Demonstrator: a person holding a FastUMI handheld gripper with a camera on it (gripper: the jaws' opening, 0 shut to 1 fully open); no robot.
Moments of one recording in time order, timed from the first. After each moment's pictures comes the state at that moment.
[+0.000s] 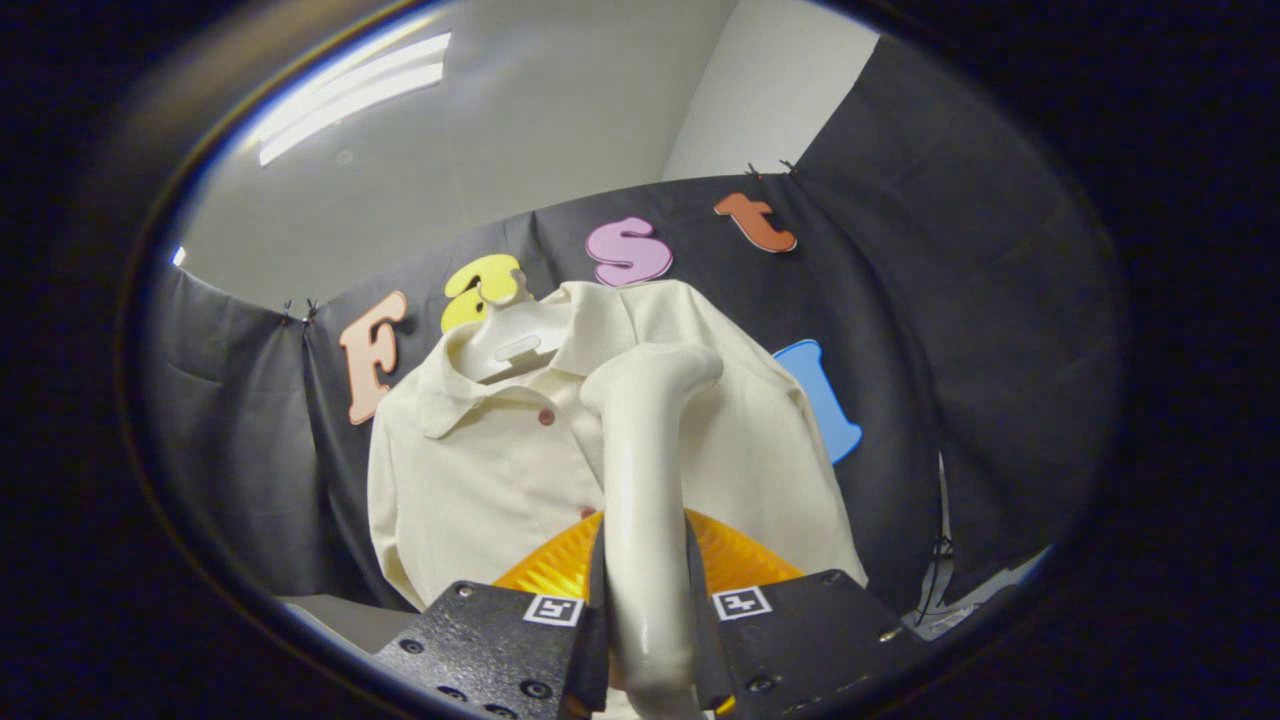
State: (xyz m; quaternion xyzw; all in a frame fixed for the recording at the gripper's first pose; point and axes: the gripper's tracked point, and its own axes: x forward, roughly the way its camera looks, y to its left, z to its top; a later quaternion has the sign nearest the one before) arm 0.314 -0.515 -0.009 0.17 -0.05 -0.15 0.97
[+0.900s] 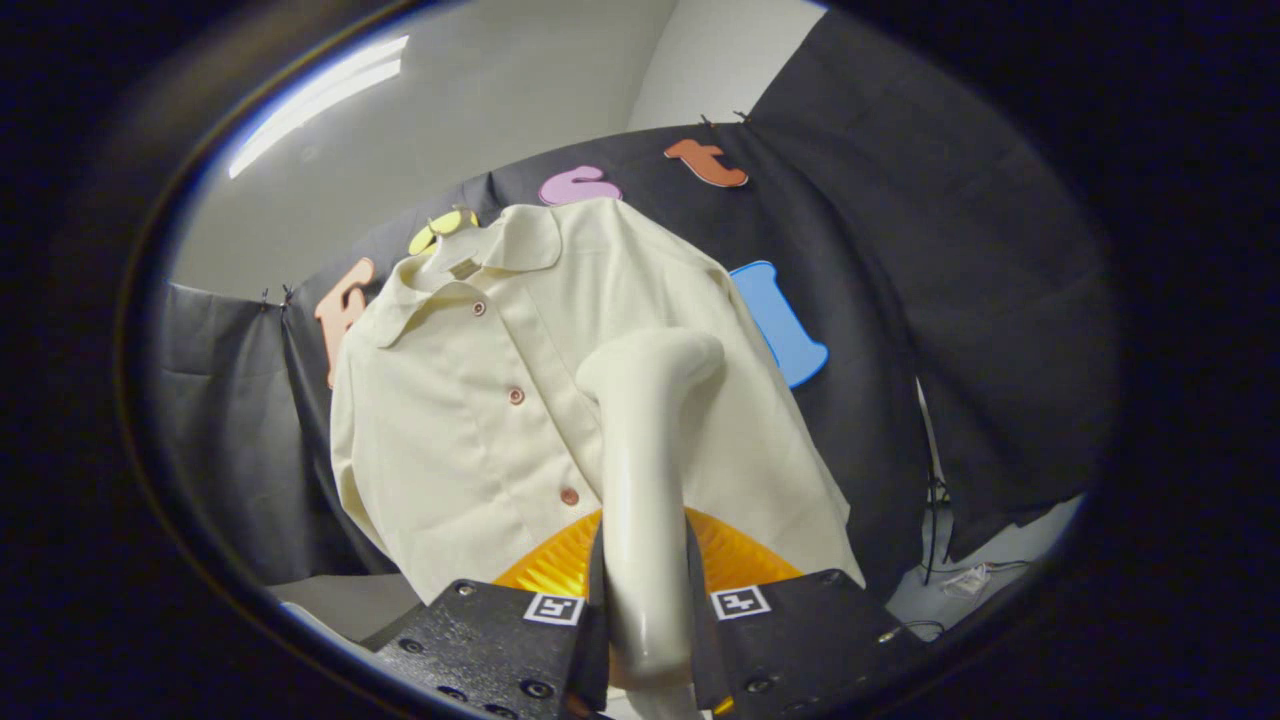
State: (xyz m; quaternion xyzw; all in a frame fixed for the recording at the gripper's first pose) arm 0.276 -0.521 -0.118 0.23 0.01 -0.16 0.96
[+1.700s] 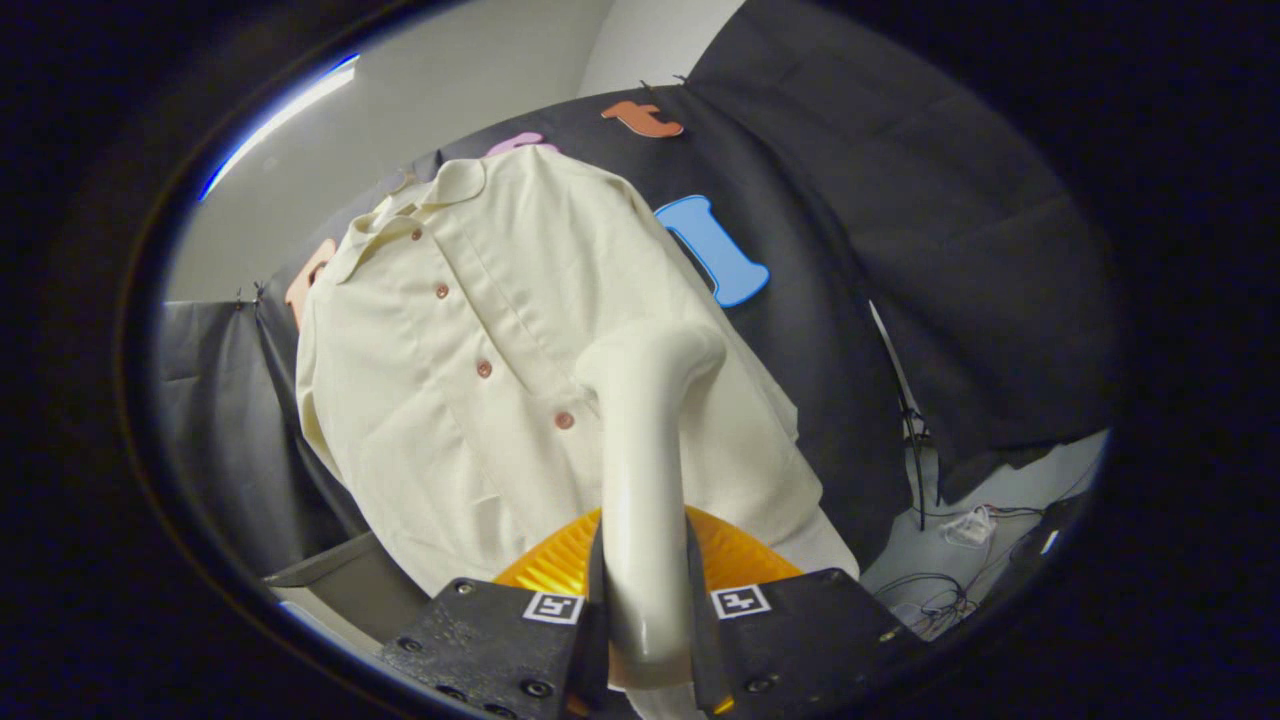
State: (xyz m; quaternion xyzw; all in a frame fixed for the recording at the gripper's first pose) arm 0.223 -0.519 -0.233 0.28 0.07 -0.18 0.94
